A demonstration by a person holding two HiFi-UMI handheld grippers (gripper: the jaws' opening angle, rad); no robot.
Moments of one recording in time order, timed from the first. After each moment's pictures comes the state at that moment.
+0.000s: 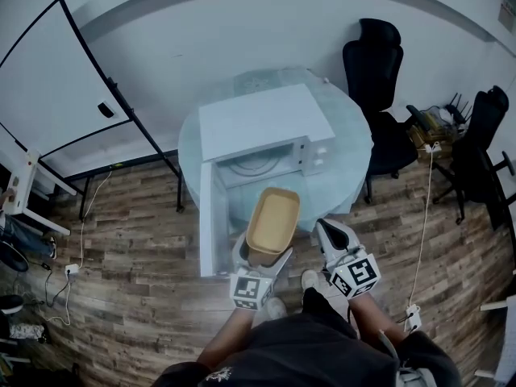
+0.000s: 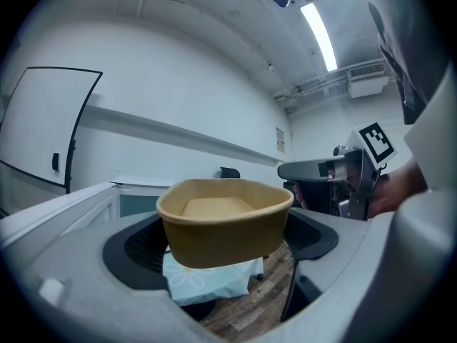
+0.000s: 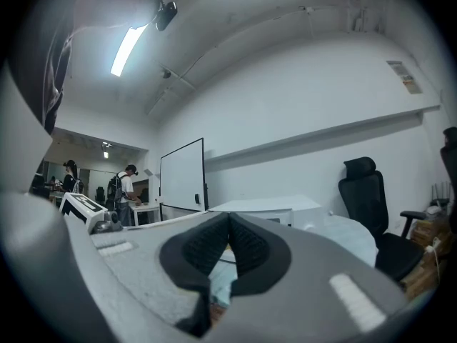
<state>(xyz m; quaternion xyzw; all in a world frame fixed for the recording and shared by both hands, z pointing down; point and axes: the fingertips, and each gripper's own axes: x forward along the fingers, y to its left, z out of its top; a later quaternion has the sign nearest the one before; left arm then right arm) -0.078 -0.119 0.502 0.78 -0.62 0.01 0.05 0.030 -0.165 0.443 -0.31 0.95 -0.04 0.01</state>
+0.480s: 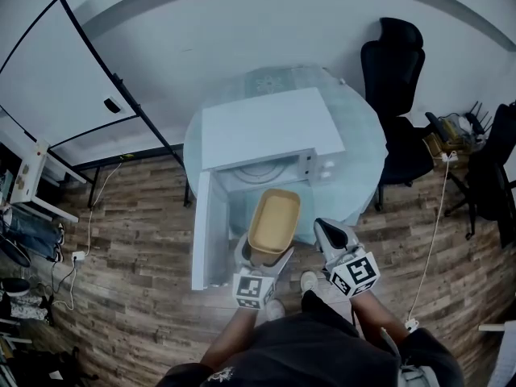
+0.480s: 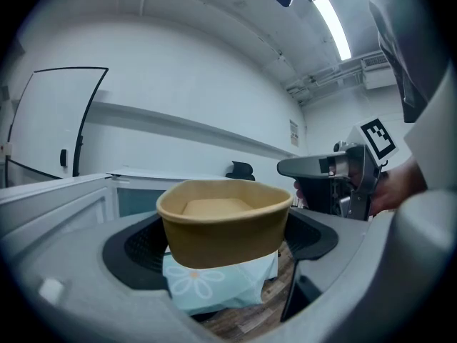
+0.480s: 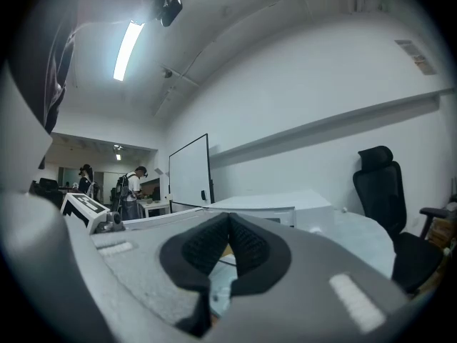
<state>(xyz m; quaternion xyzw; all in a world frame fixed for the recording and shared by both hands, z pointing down) -0.080 -0.185 0.521 0.75 -0.66 0.03 0.07 0.018 -0.240 0.459 -0.25 0.97 -0.06 0.00</state>
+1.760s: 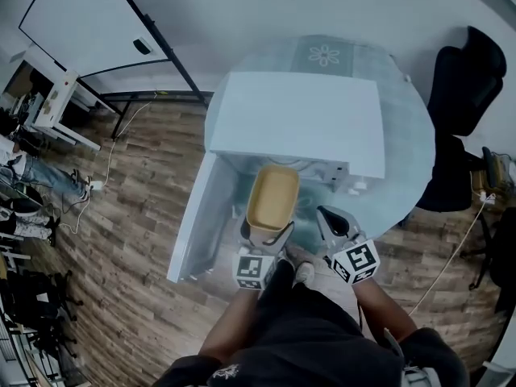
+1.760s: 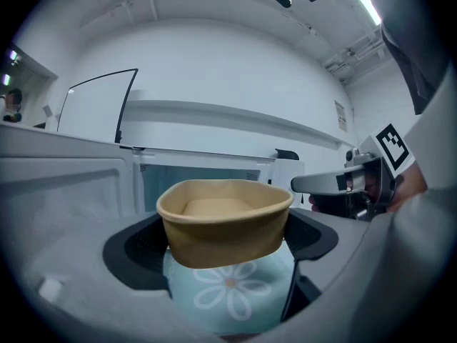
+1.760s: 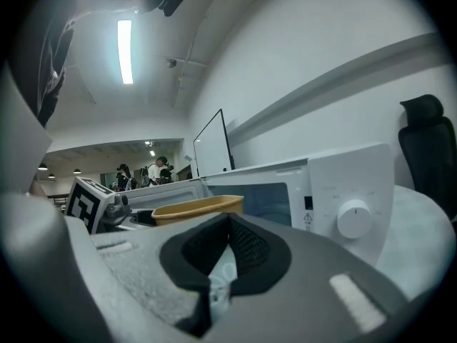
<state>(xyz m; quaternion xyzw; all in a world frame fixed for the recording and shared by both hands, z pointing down) -0.140 -0.280 0.582 0.62 -0.78 0.05 0.09 -0.047 -0.355 0.555 -0.09 0.99 -0.10 -0.07</state>
